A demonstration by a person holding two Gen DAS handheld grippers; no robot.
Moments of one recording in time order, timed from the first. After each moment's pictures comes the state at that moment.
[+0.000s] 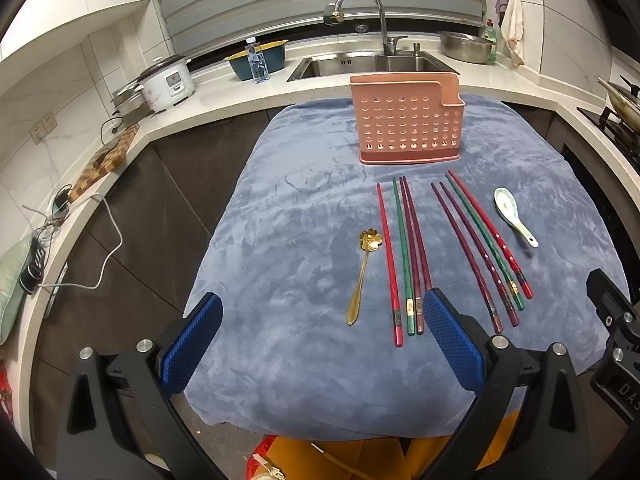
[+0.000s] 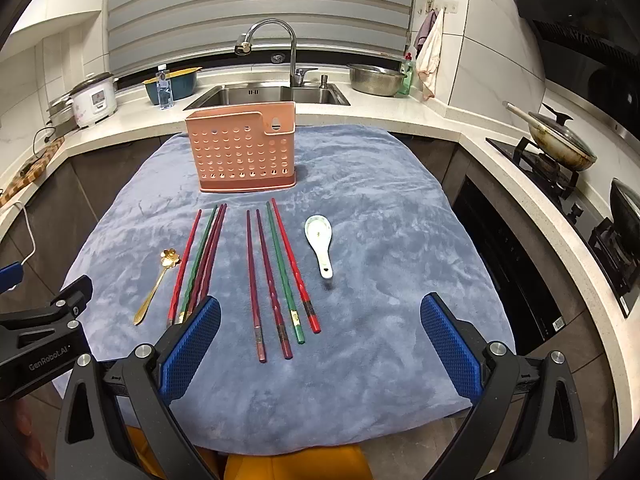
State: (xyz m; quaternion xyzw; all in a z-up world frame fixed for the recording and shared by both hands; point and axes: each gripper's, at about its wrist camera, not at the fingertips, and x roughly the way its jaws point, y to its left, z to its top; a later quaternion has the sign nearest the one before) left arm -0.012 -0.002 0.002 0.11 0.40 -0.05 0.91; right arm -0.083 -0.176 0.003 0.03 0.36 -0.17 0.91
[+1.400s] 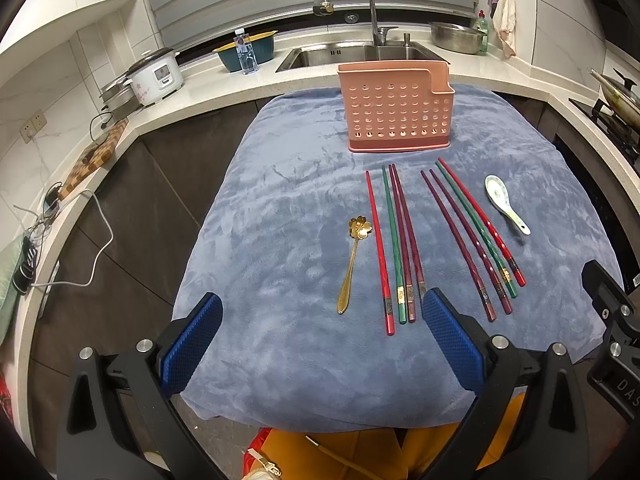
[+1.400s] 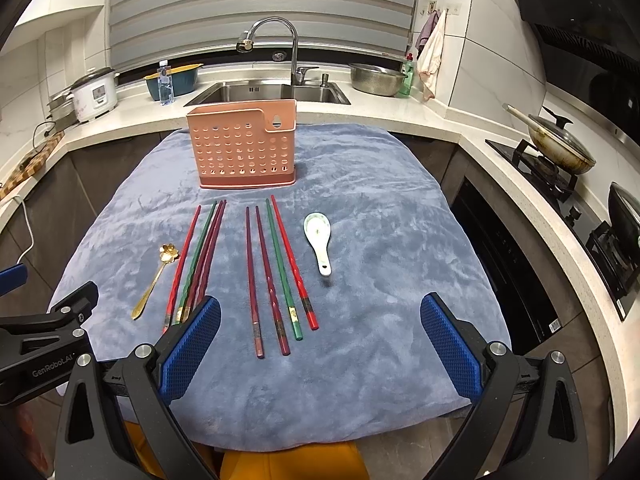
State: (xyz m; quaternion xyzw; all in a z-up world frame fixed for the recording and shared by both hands) left arm -0.013 -0.008 -0.005 0.11 0.41 -0.06 0.90; right arm -0.085 -0.175 0.003 0.03 0.37 -0.18 0.91
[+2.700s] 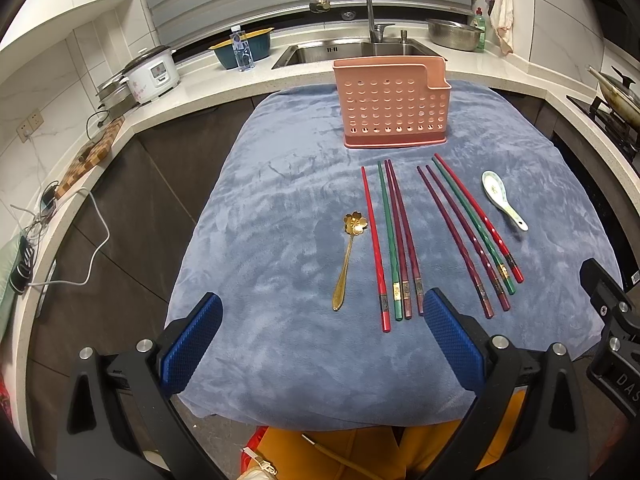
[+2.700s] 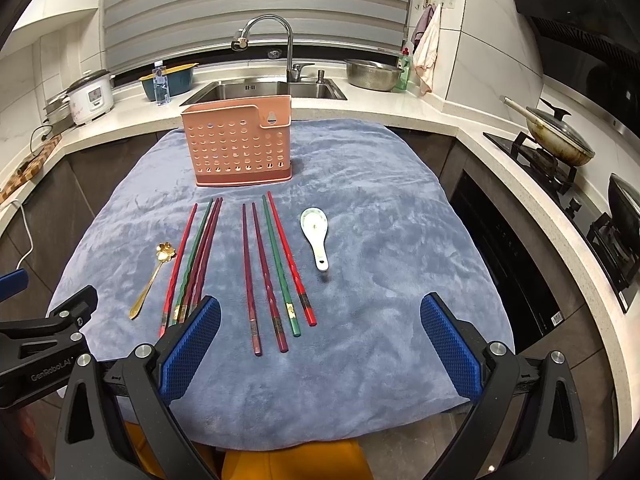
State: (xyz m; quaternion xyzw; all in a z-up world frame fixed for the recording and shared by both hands) left arm -0.015 -0.009 -0.005 0.11 0.41 -0.06 0.90; right arm -0.086 -0.178 -0.003 0.03 0.37 -0.18 0.91
